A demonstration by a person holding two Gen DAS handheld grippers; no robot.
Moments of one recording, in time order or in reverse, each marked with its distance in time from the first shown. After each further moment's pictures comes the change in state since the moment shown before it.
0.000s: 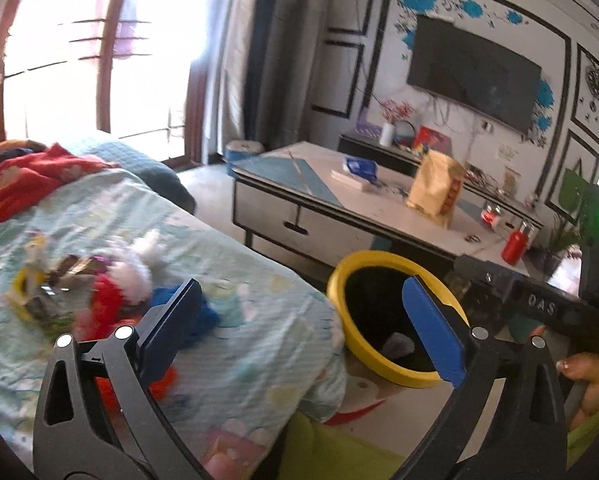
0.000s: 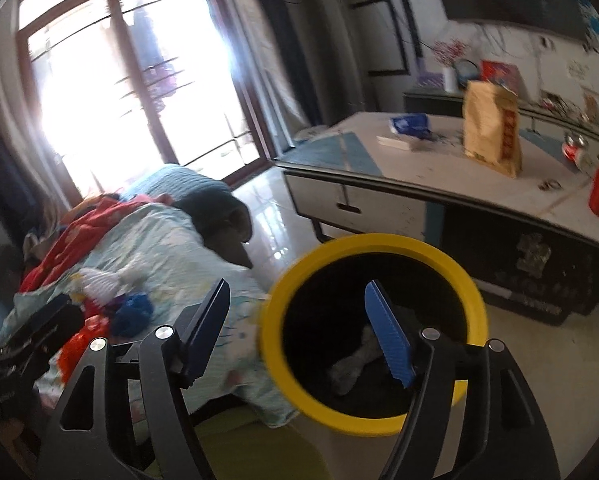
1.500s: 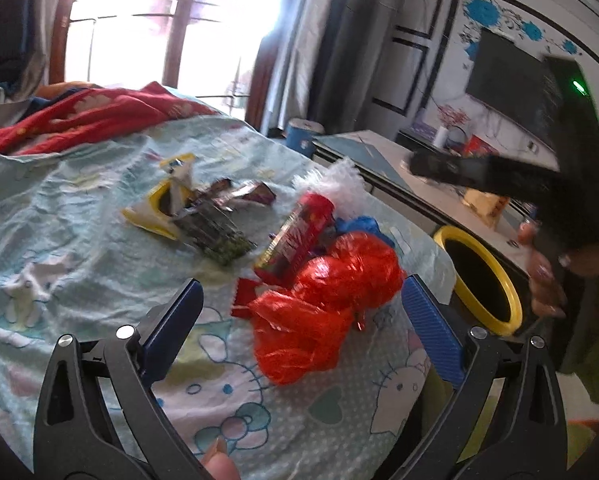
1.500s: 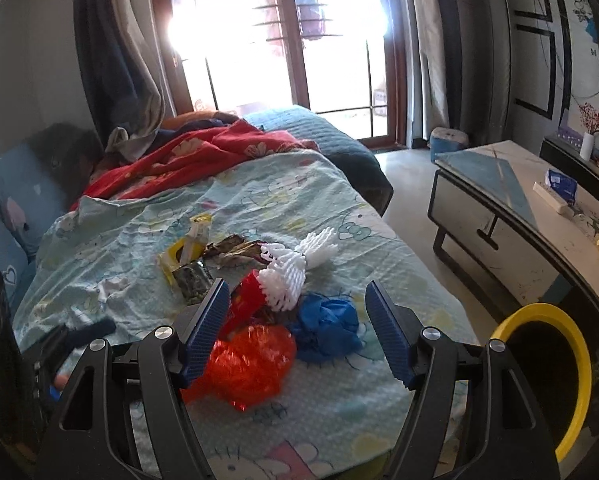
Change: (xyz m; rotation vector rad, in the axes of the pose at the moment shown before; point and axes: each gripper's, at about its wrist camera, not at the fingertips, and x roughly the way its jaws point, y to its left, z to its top) left arm -0.064 0.155 -0.063 -0.140 0.084 0.087; right arm 0.086 0.227 0.012 -0.359 0.167 0.279
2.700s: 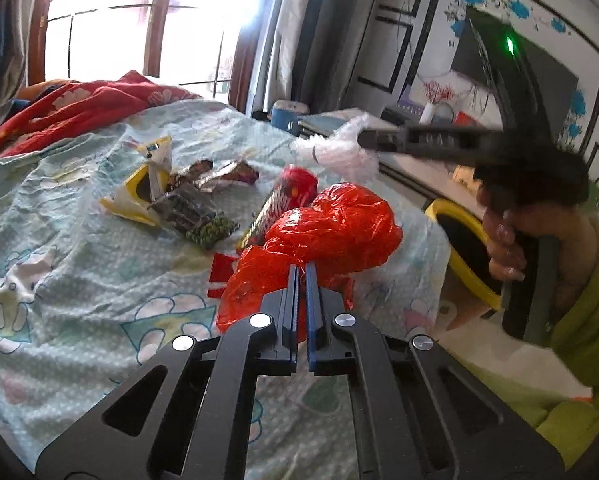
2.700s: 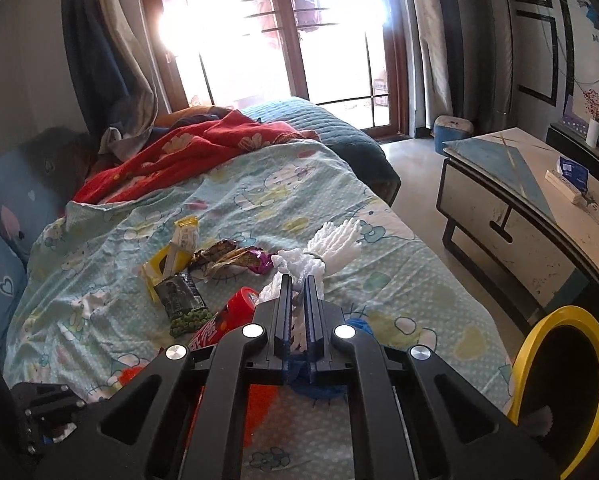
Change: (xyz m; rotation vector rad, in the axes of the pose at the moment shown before) left arm 0.002 -0.001 -0.001 0.034 0.043 -0.037; right arm 0.036 -0.004 0.005 0.032 -0.008 0.014
